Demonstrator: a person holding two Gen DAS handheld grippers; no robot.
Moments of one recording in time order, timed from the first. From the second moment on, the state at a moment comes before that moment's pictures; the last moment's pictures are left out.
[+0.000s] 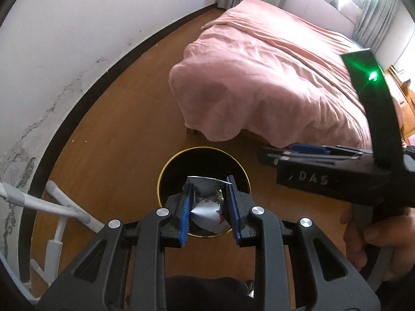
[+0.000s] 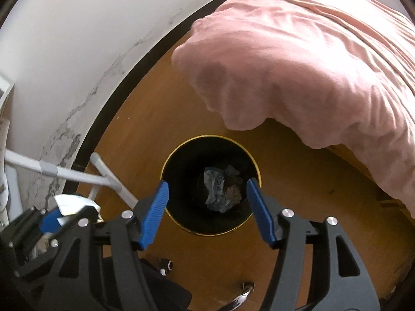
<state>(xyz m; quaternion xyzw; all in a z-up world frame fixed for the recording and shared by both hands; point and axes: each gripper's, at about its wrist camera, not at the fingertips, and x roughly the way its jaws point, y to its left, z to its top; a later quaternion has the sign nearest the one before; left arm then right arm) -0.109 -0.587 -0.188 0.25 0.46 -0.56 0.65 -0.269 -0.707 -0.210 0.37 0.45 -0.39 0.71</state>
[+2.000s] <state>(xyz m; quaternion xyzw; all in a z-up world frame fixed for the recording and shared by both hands) 0.112 0.058 -0.018 0.02 0.40 -0.08 0.91 0.159 -0.192 0.004 -0.07 0.37 0.19 0.91</state>
